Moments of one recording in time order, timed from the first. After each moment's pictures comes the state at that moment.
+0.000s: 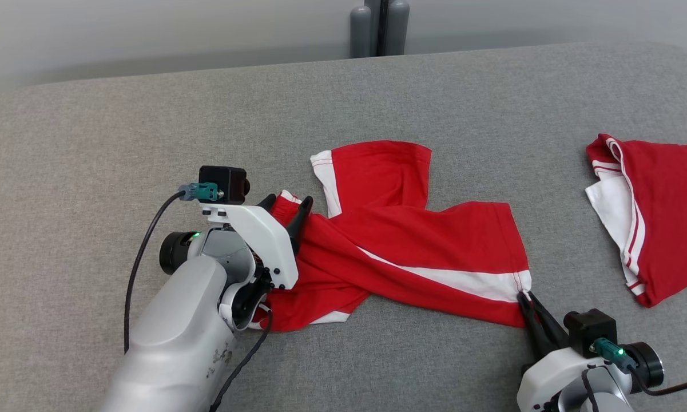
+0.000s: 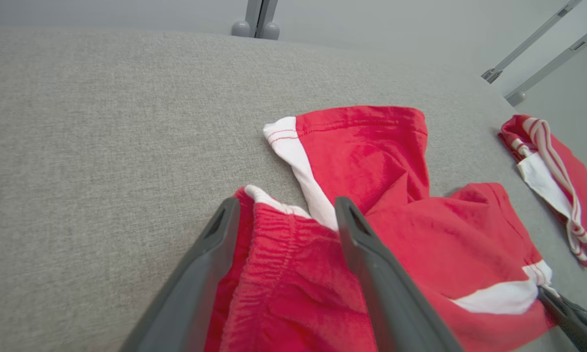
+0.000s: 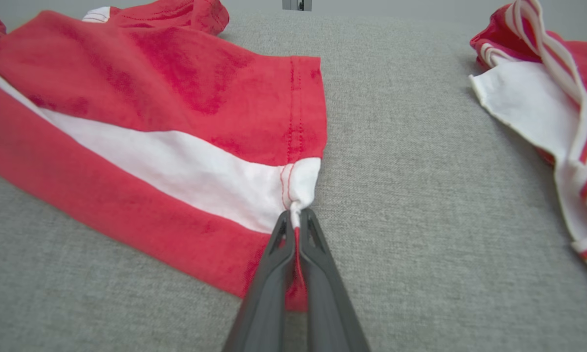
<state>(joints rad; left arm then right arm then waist) -0.67 0.05 -0.52 0.77 -0.70 -0.03 0.15 -0.22 -0.05 0.13 0.63 0.06 0.13 -0.27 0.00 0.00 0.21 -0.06</state>
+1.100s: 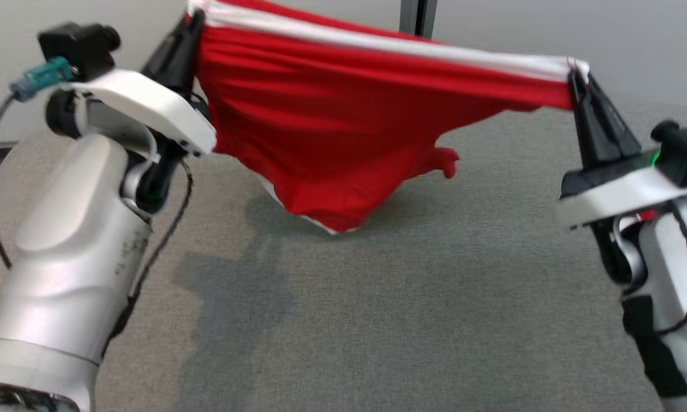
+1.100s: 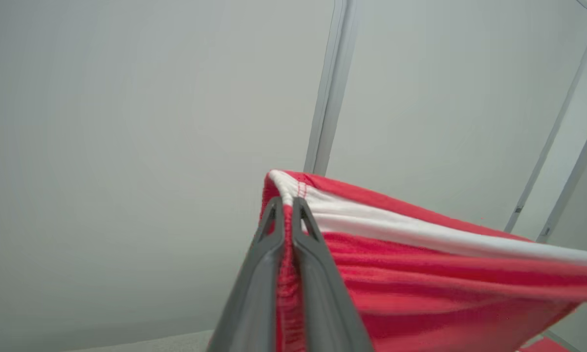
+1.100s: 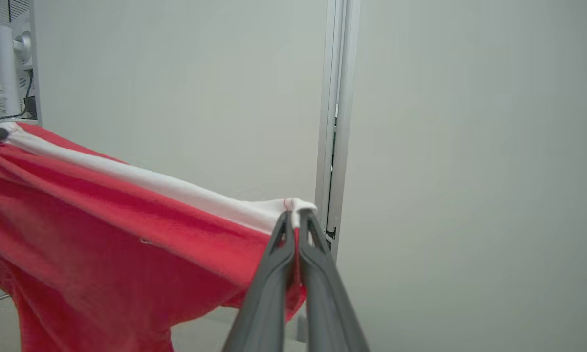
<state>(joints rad) -0.92 0.19 -0.45 0.71 -0.76 -0.08 -0.12 -0.57 -0.18 0.17 0.35 0.25 0.13 -0.26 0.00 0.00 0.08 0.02</state>
